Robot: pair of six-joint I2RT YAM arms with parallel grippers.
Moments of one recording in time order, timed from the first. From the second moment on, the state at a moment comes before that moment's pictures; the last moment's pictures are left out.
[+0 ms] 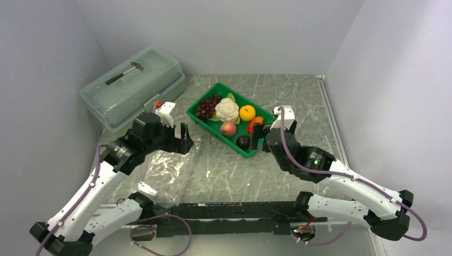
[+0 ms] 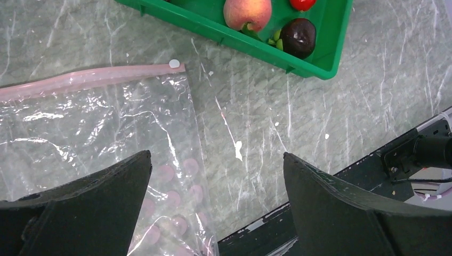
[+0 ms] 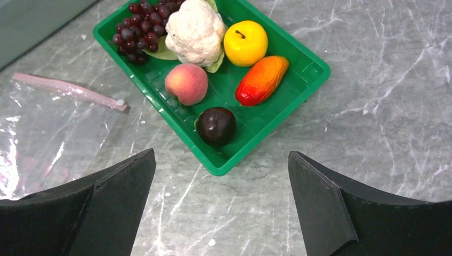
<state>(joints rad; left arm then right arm) -0.56 0.86 1.00 -0.74 0.05 -0.33 1.03 0.88 0.98 -0.64 0.74 0.52</state>
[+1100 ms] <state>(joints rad) -0.56 0.74 1.00 -0.78 0.02 -0.31 0.89 1.17 1.09 -0.83 0.65 0.71</state>
